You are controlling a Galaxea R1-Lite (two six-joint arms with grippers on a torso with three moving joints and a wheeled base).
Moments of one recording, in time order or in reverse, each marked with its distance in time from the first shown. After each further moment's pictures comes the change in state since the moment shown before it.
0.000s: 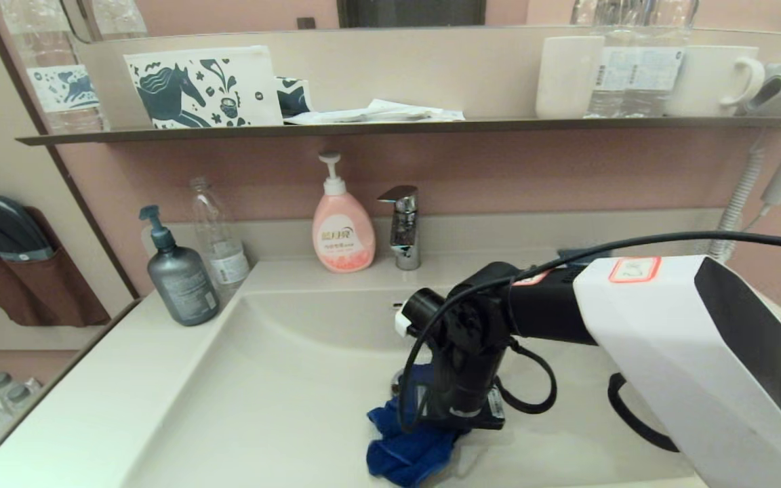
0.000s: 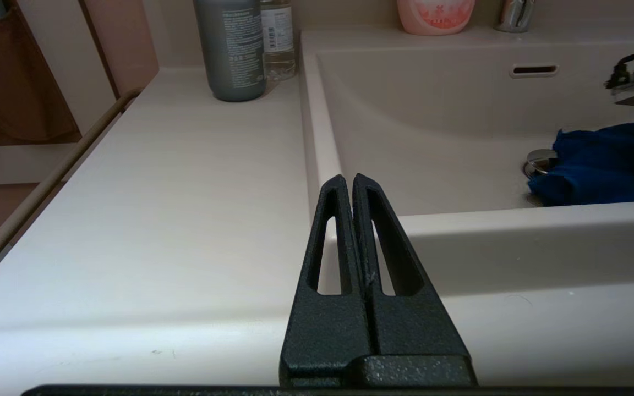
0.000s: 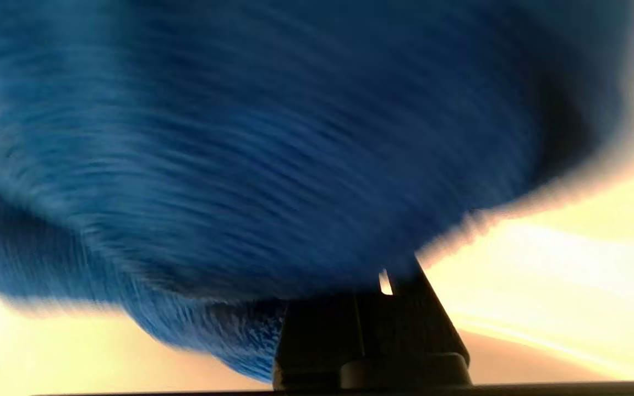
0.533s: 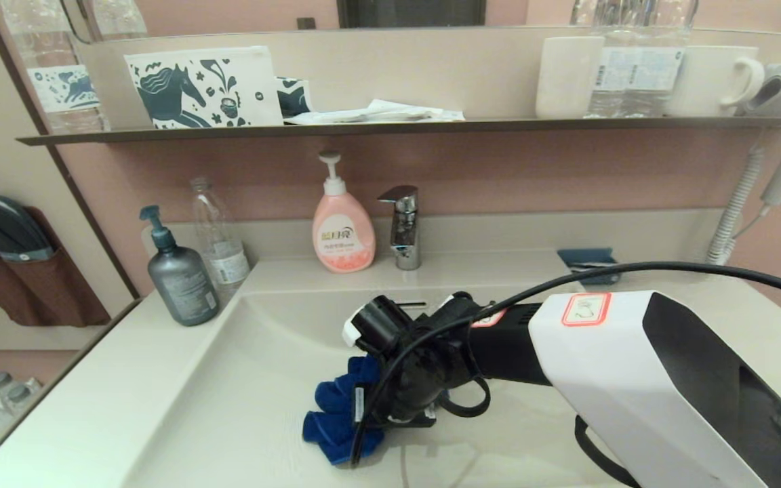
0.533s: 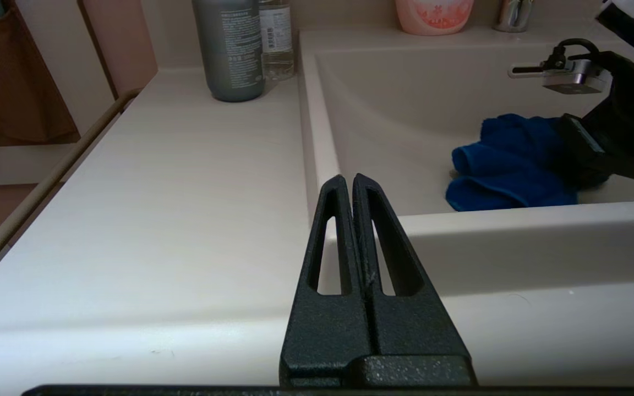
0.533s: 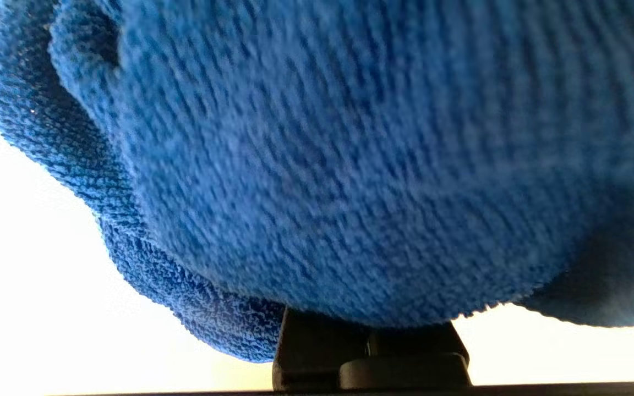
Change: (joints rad) left arm 0.000 0.000 0.000 0.000 0.000 0.000; right arm 0.092 0.040 -0.010 -0.391 -0.039 -0.040
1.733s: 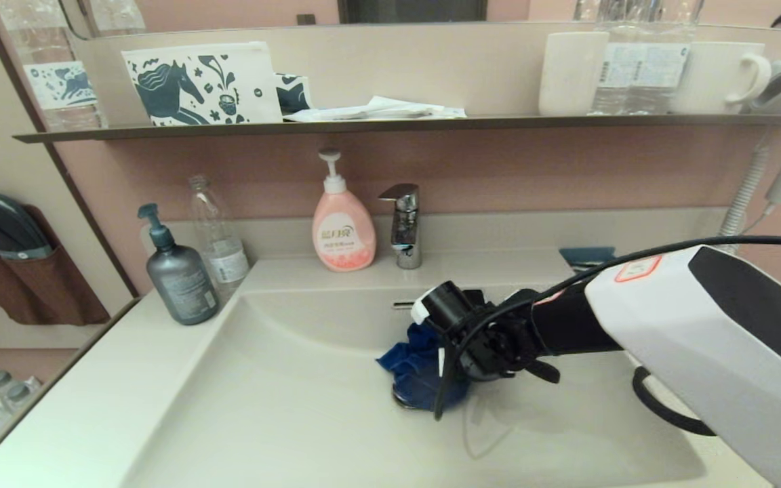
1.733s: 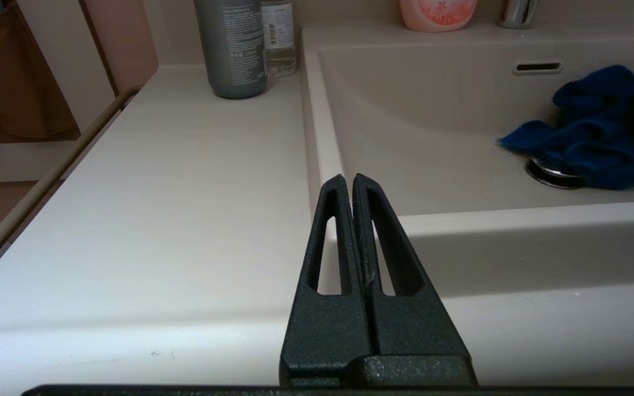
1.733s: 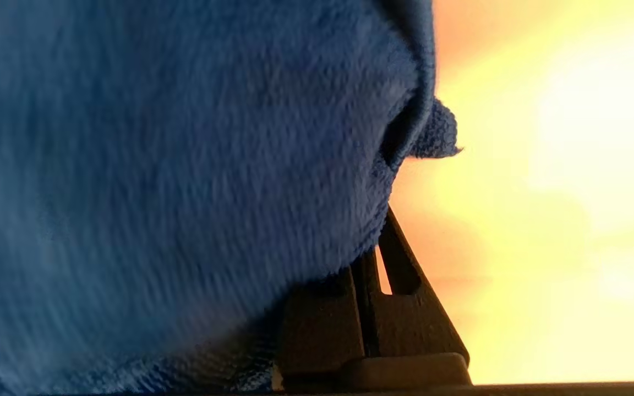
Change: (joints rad) left arm 0.000 0.000 0.000 0.000 0.000 0.000; right arm -0.168 -0.165 0.341 -0.217 -0.577 -0.099
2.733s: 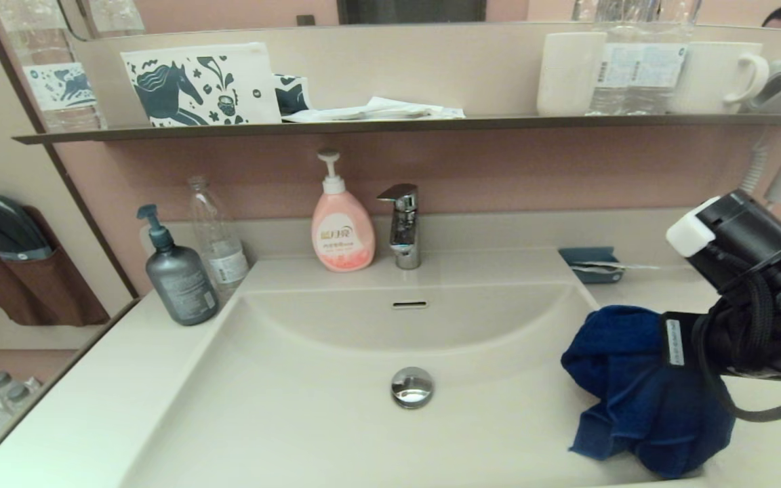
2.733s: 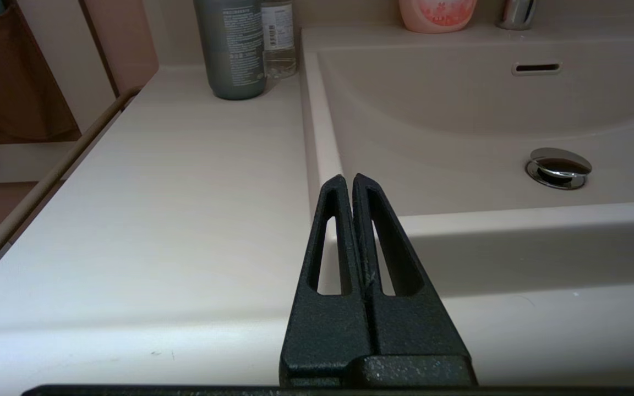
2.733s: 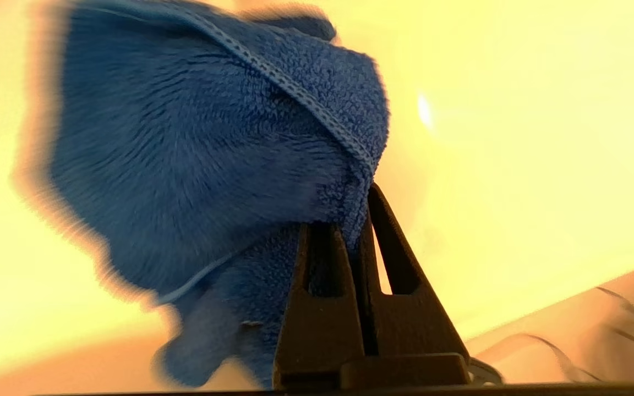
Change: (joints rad) left arm 0.000 0.000 0.000 0.001 0.000 0.000; right arm -0.228 -0.770 0.406 0.371 -0.002 -0.002
